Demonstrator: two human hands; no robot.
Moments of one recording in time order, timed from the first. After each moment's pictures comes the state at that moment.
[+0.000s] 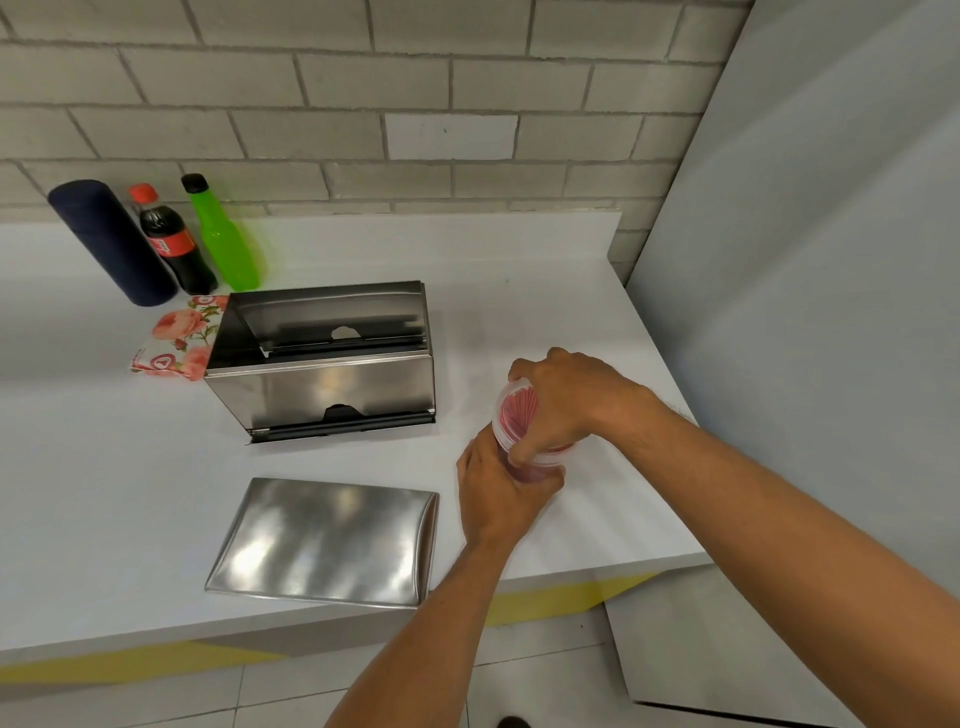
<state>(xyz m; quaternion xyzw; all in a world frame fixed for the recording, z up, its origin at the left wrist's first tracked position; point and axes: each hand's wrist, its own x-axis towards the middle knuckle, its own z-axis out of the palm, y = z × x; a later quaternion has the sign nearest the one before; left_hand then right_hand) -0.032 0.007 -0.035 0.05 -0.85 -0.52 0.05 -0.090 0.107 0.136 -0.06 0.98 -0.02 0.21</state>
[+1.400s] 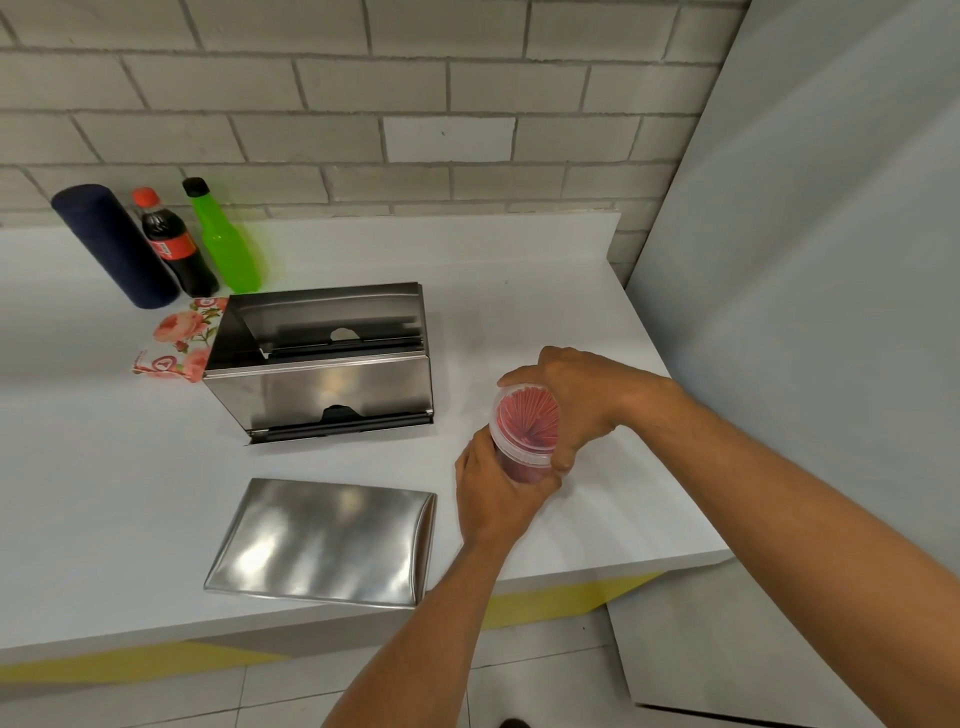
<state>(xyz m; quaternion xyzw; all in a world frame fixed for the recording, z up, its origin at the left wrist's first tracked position) -0.031 0.005 -0.034 0.04 -0.85 -0.52 0.07 -0.097 0.136 0.138 -0.16 0.95 -0.04 0.25</state>
